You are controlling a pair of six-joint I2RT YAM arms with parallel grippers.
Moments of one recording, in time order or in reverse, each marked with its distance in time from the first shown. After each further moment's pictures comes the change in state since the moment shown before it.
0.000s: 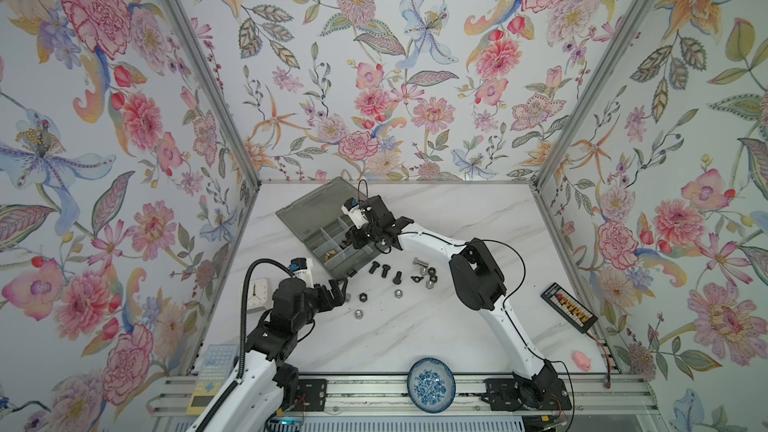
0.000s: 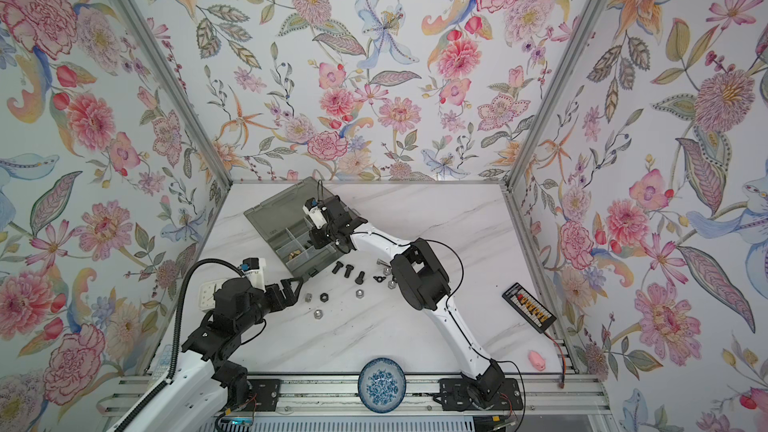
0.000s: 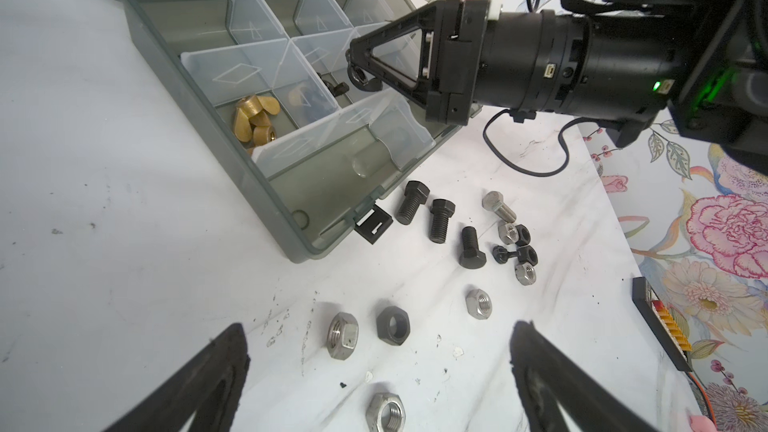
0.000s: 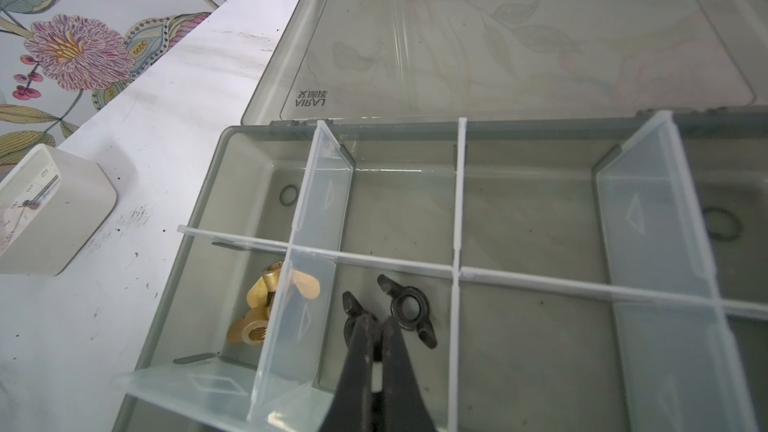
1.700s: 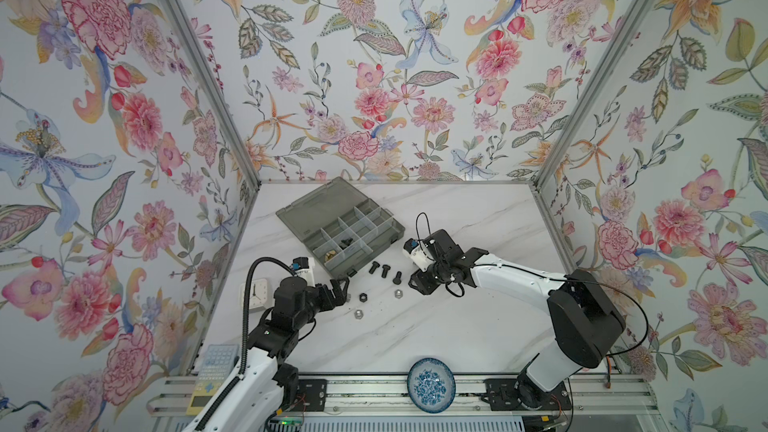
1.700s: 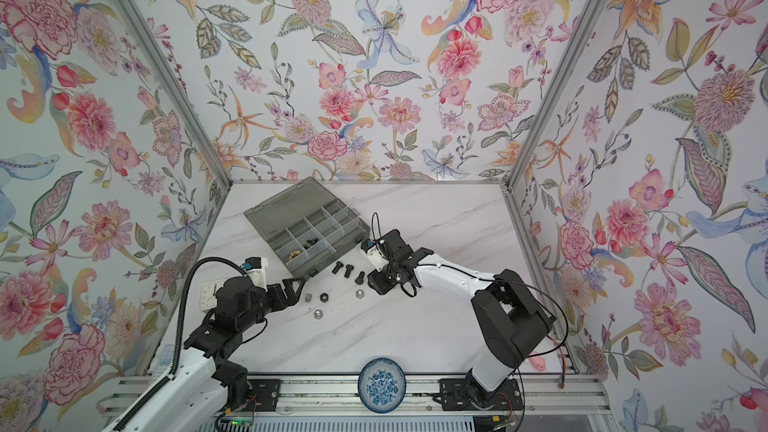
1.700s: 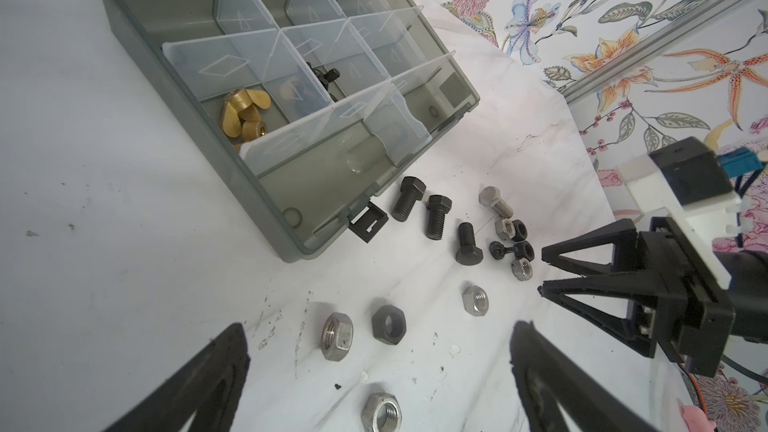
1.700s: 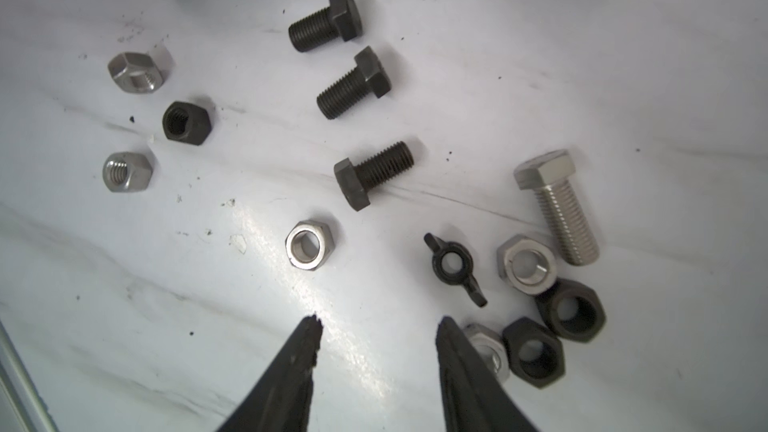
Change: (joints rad) left arm 0.001 0.035 0.000 0.028 0.024 0.000; right arm -0.090 -0.813 -1.029 -0.151 0.045 -0.202
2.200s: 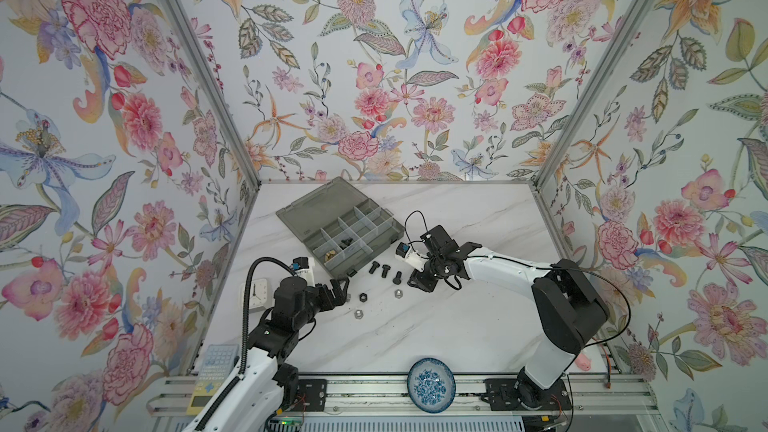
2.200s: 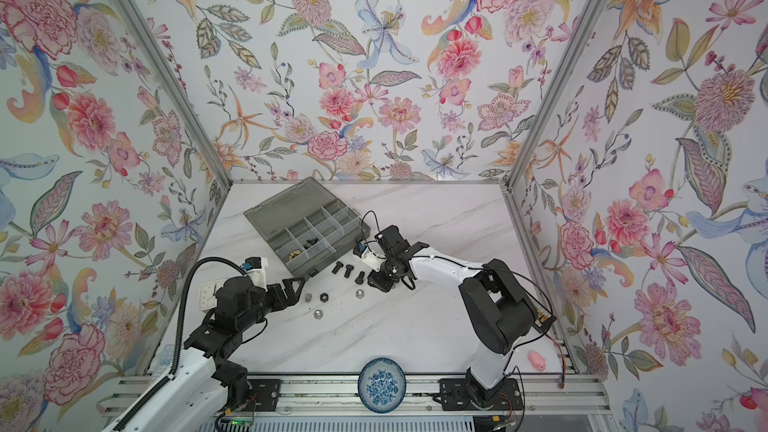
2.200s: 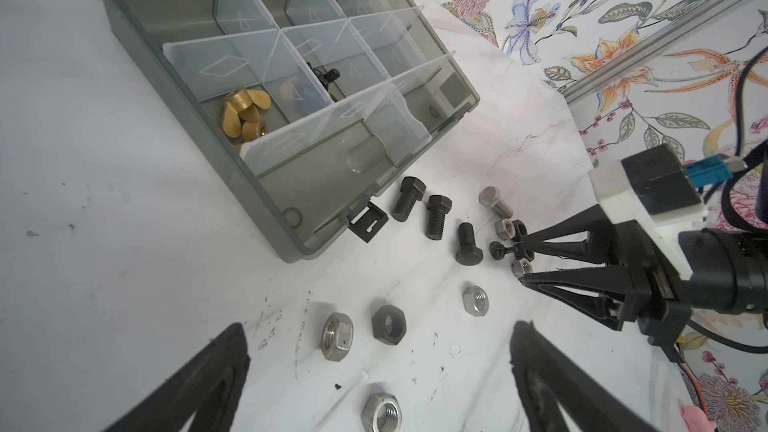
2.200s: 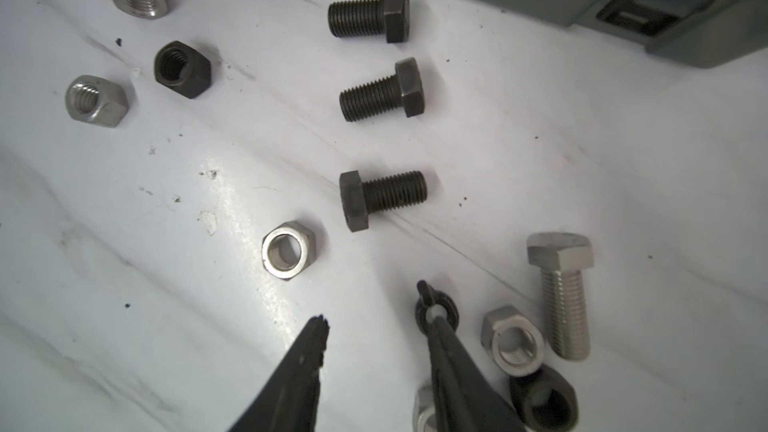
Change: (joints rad) left arm 0.000 0.000 0.000 0.000 0.000 0.000; right arm -0.040 0.122 0.089 -0.003 -0.053 -0.288
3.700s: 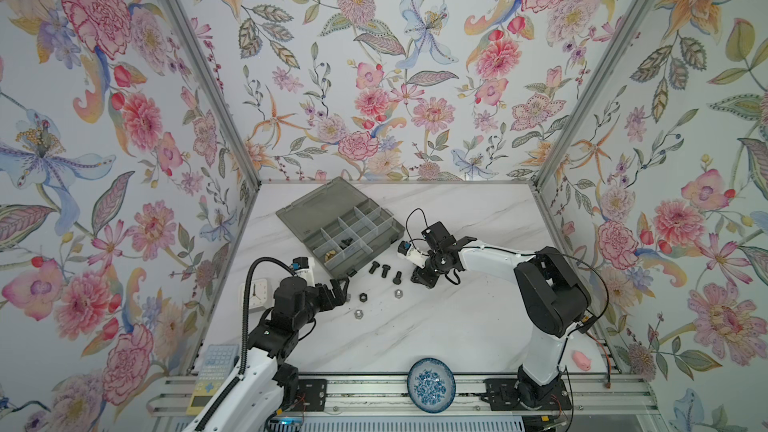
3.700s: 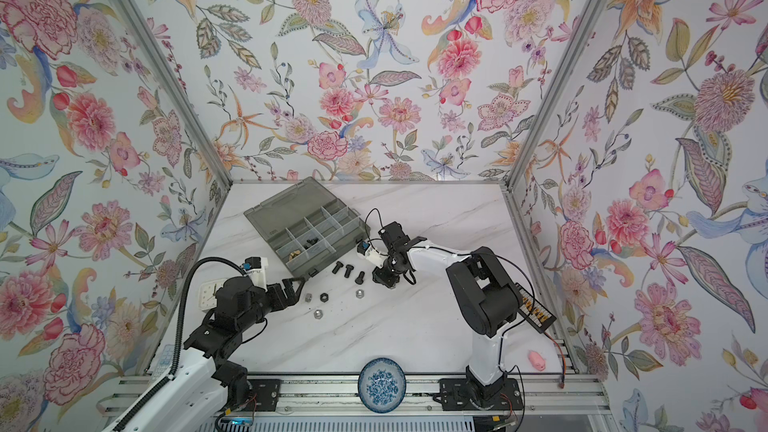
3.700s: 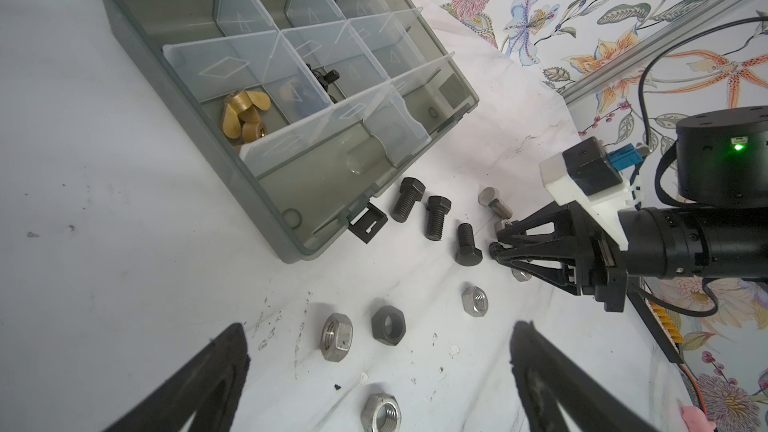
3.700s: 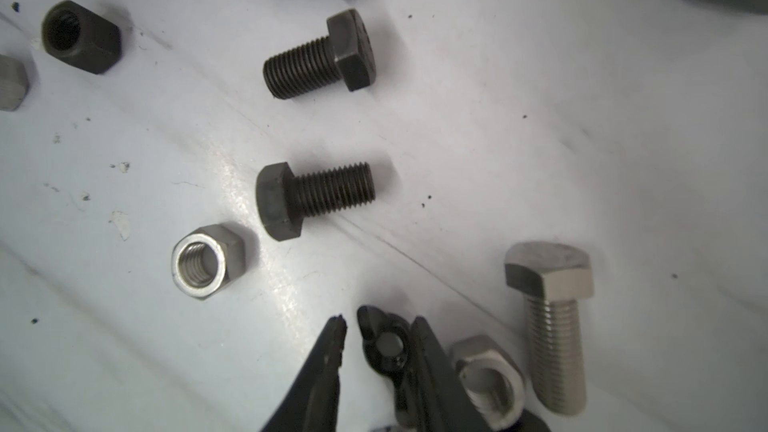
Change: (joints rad) left arm 0.000 -0.003 0.000 0.000 0.000 0.000; right arm -0.060 0.114 0.055 -0.020 -0.038 -0.048
